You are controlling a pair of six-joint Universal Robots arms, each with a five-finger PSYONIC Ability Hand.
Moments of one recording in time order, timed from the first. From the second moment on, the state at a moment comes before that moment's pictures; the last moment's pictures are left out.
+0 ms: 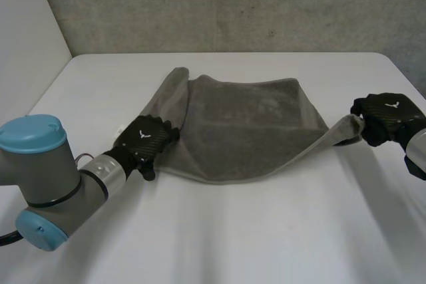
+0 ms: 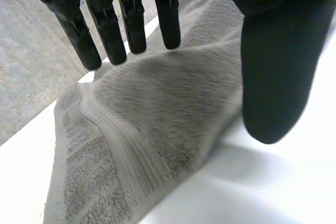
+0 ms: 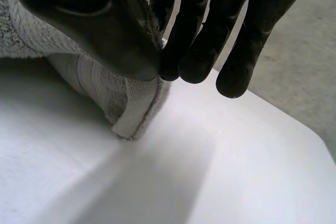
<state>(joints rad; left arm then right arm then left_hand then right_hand) 4.39 -2.06 -1.71 3.48 -1.18 3.61 1.52 -1.26 1.69 -0.15 1.12 2.78 0.44 0.43 0.43 0.43 0.25 1.32 1.34 1.34 1.33 1.18</state>
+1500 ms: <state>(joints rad) 4.50 -2.36 -1.29 3.25 -1.27 3.52 1.44 -1.19 1.68 -0.19 1.17 2.84 0.41 0.41 0.41 0.41 0.20 1.32 1.34 1.34 1.33 1.18</state>
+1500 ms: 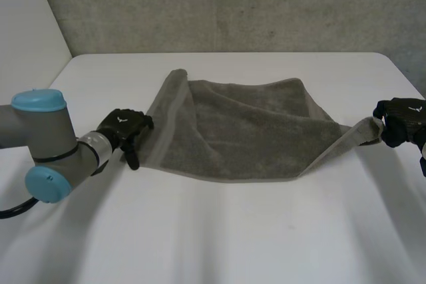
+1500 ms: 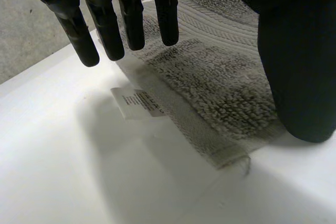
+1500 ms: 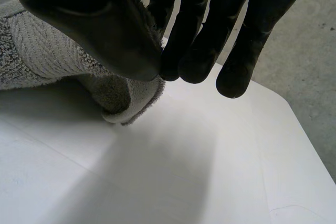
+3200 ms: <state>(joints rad) 4.45 -2.40 -1.26 3.41 -1.28 3.51 1.44 -1.17 1.68 -0.20 1.17 2.83 0.72 0.72 0.72 0.72 0.20 1.33 1.34 1.34 1.33 1.18</state>
